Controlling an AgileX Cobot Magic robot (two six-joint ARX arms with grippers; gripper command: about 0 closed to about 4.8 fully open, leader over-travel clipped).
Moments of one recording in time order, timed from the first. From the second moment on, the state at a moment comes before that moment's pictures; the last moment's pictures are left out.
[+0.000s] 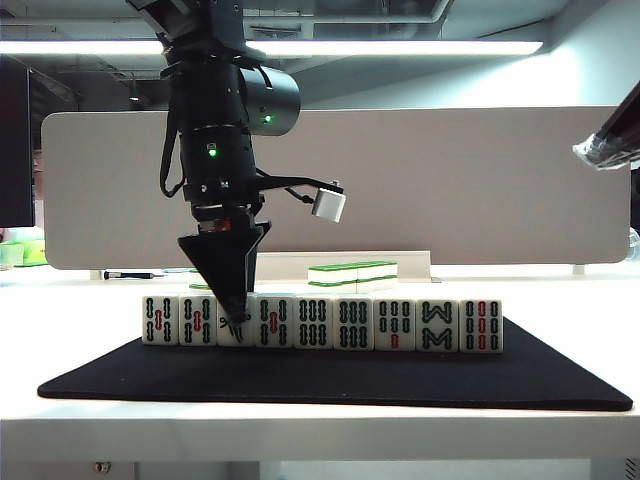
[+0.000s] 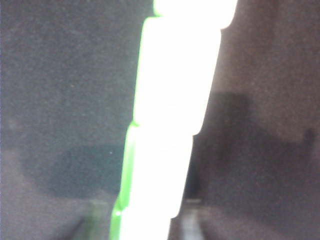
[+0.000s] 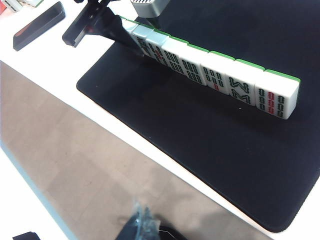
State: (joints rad) left arm -0.57 1.98 1.59 -0.97 0.06 0.97; right arm 0.51 0.50 0.44 -0.51 -0.33 0.23
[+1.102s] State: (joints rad) left arm -0.57 1.98 1.71 -0.89 -0.03 0.88; right arm 0.51 0.50 0.44 -0.51 -0.33 0.23
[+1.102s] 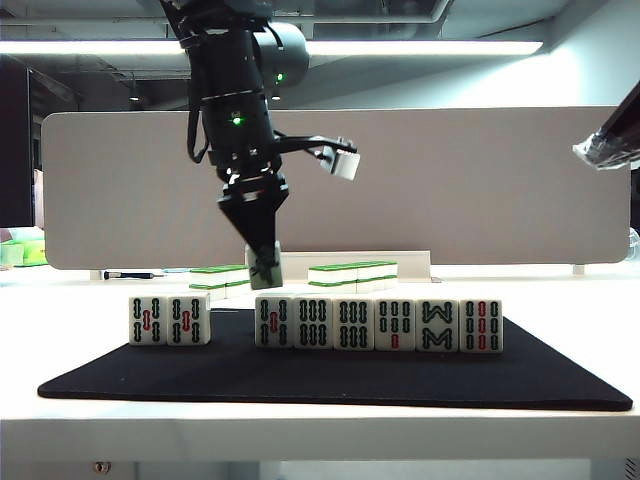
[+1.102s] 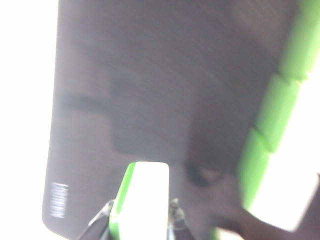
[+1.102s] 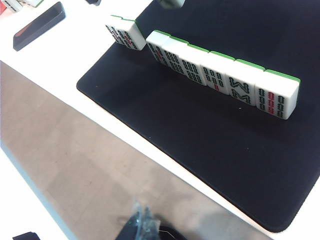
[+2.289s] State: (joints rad) left arm -0.39 2.10 1.72 -0.39 0.61 -0.37; right arm 0.51 0.50 0.44 -0.51 -0.31 0.23
